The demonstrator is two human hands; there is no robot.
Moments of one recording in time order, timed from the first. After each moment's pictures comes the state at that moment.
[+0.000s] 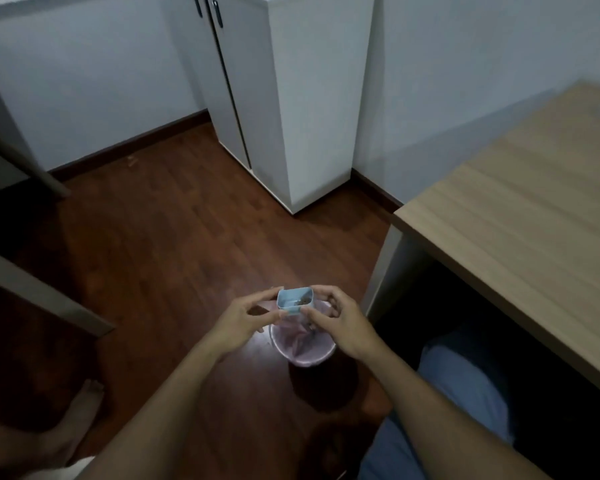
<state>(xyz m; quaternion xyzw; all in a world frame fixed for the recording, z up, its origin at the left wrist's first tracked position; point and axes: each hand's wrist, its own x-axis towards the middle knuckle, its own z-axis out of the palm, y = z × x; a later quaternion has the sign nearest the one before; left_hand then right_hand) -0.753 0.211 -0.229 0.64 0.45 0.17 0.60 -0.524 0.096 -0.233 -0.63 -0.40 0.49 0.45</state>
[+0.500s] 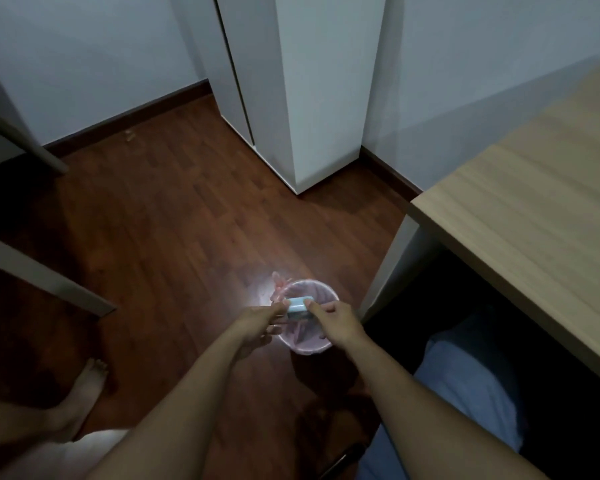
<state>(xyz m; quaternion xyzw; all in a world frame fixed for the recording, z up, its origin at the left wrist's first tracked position) -0.727 0.203 -0.295 0.39 0.63 0.08 0.67 -0.536 0.128 -0.309 -0.76 -0.27 0.50 0.31</state>
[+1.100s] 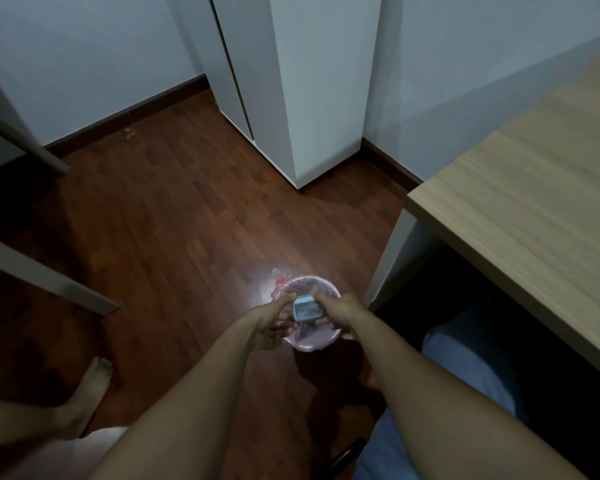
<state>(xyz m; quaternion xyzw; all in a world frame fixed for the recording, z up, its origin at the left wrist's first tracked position) -0.693 0.214 -0.304 0.29 0.67 -0.05 0.68 -0.513 0.151 -0.315 -0.75 -0.17 0.58 0.26</state>
